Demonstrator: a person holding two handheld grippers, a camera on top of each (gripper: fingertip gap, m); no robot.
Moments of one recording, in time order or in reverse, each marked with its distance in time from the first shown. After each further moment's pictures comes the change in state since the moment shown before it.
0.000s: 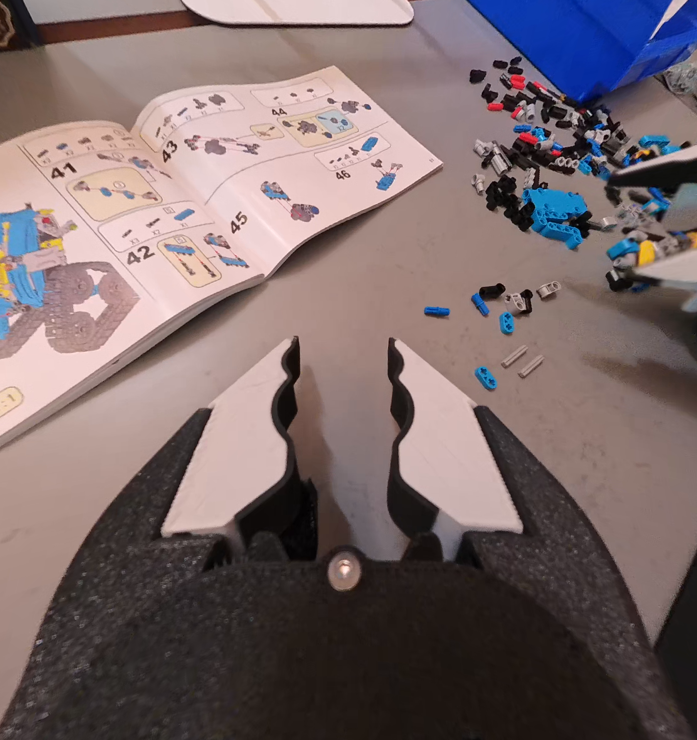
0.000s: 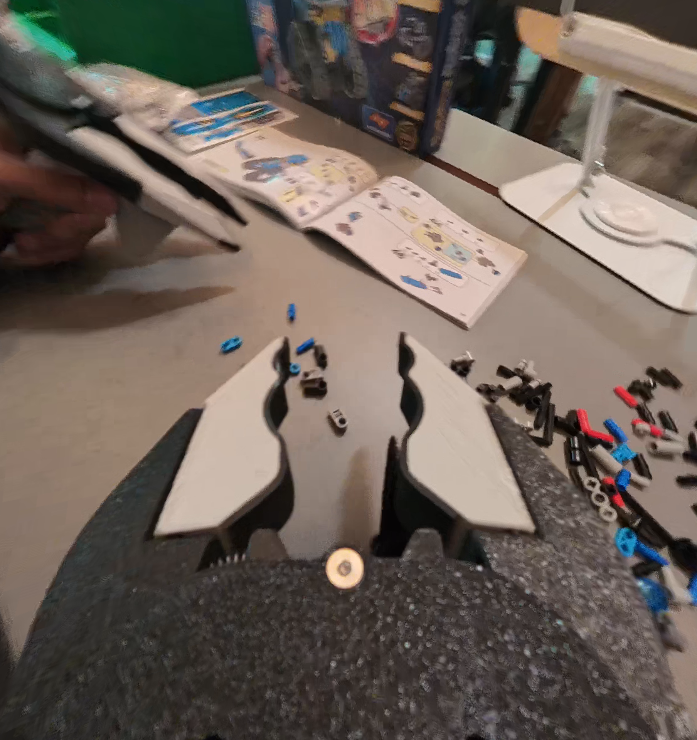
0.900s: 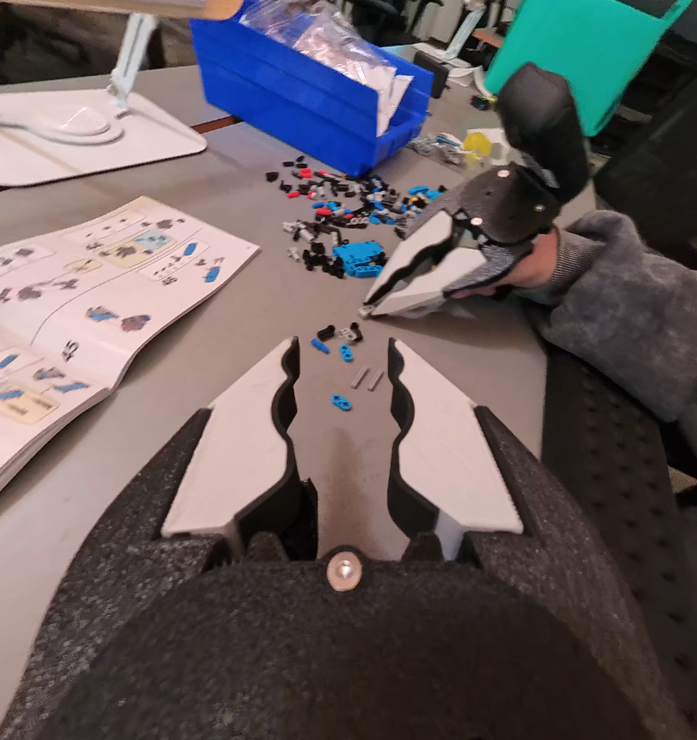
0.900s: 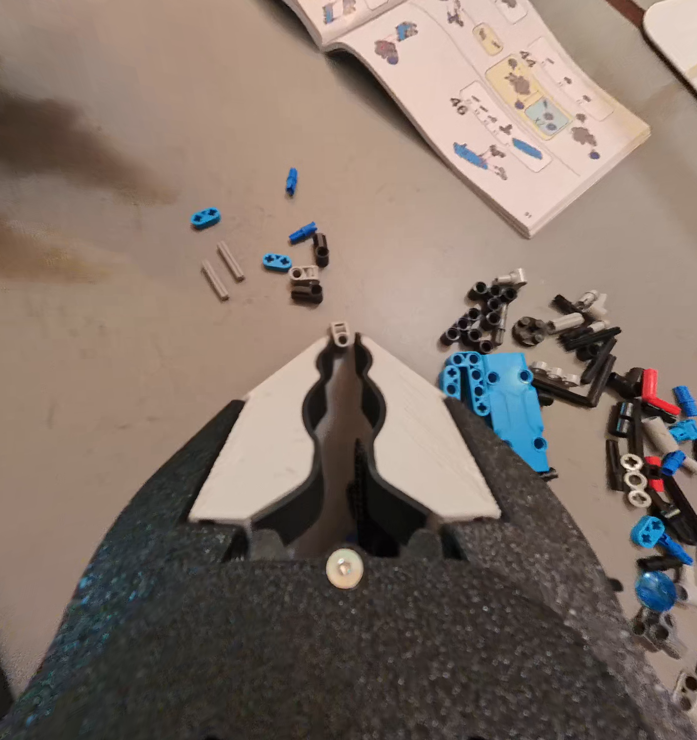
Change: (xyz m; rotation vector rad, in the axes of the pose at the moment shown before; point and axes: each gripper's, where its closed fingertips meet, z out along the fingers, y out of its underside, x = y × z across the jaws) left arm 0.090 -0.027 -0.033 0.167 0.382 0.191; right arm 0.002 0.063 0.010 -0.308 -0.127 -0.075
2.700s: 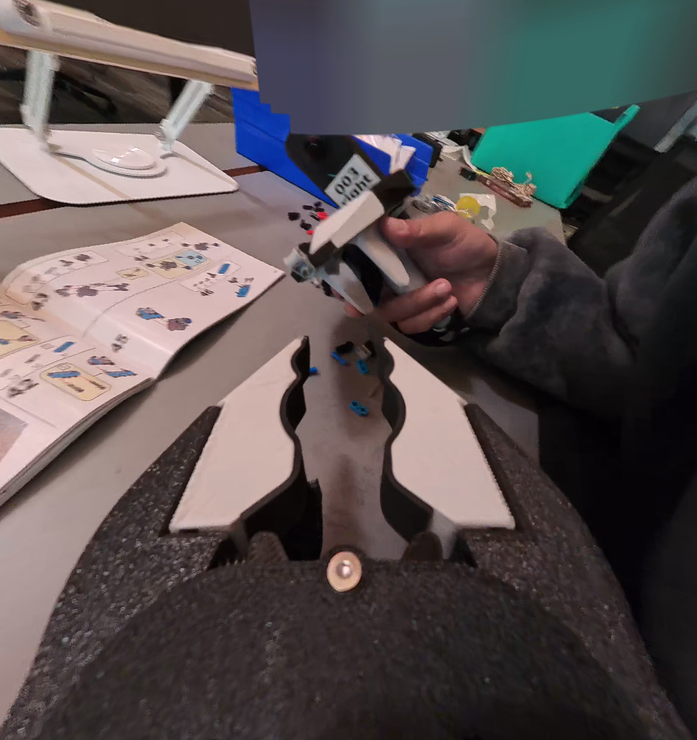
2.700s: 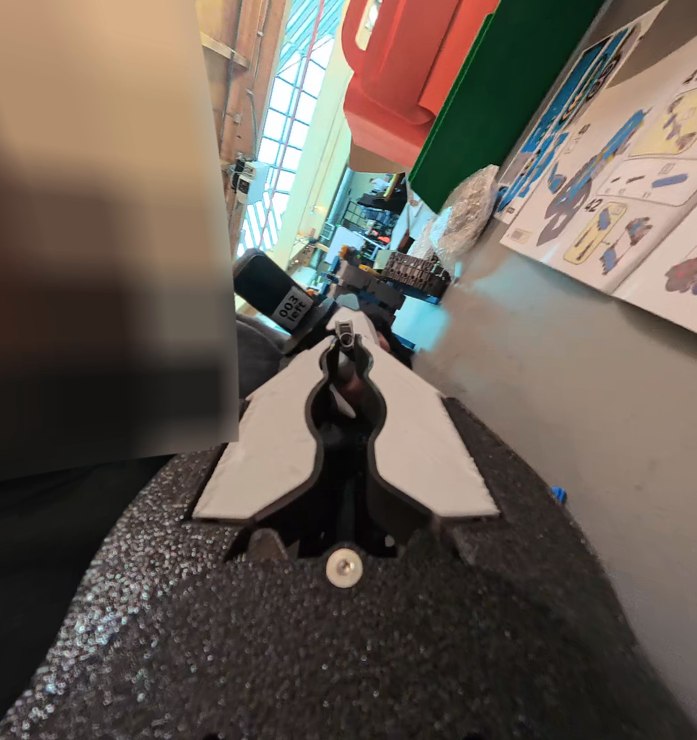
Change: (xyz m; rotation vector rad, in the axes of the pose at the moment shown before) left arm -0.021 -0.008 -0.024 0.121 0.013 -0.075; right arm -0.047 -0.174 0.020 0.351 -1.101 0.849
